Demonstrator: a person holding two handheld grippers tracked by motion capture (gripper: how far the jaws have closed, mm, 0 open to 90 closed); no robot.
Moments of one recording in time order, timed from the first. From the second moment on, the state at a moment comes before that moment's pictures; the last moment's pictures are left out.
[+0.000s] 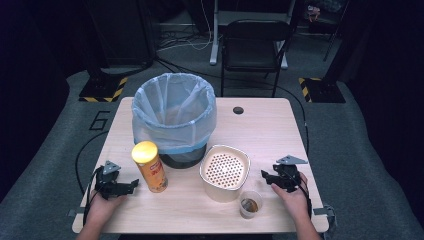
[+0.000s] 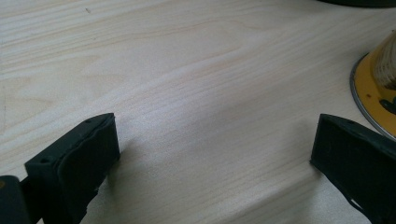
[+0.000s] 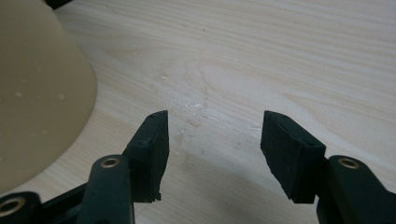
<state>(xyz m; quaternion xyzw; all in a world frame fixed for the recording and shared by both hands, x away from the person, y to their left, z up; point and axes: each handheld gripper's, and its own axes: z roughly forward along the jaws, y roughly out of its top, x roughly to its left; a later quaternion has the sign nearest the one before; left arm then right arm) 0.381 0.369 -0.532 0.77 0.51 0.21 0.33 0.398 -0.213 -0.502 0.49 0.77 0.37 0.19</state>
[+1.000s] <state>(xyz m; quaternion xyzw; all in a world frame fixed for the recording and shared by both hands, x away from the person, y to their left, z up) 0.381 0.368 -0.532 0.76 0.51 0.22 0.33 0.397 -0.179 -0.416 0.43 0.79 0.40 0.18</state>
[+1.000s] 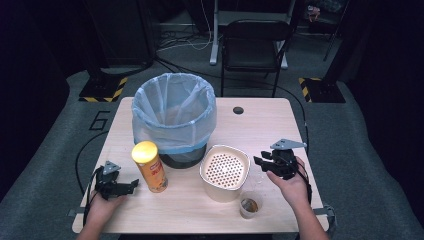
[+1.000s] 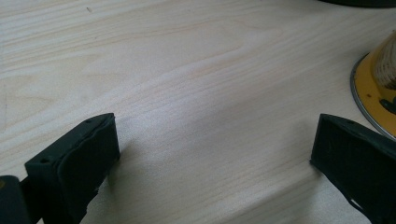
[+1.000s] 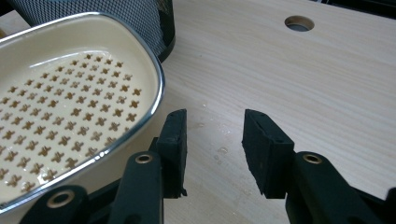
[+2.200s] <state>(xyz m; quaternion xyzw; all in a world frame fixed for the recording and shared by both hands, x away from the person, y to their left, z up) 0.381 0.368 -0.532 0.76 0.51 0.22 0.33 0.407 -0.140 -0.416 0.39 0.81 0.40 0.14</state>
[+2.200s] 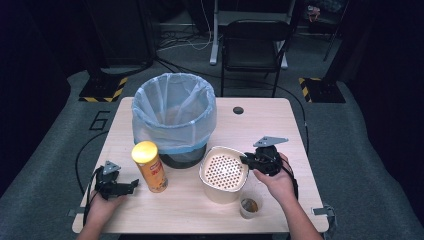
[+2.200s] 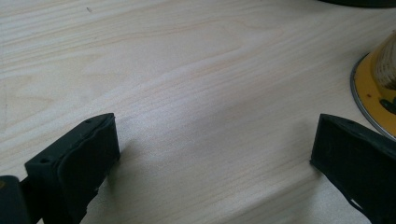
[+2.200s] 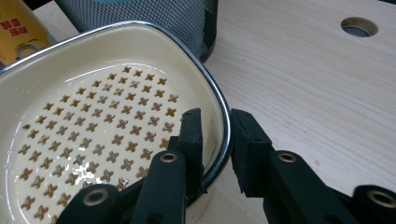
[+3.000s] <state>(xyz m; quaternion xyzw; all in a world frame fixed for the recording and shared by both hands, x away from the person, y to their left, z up) 0.381 0.368 -0.532 0.76 0.51 0.22 0.33 0.367 -0.155 -0.406 0.38 0.79 0.45 0.16</state>
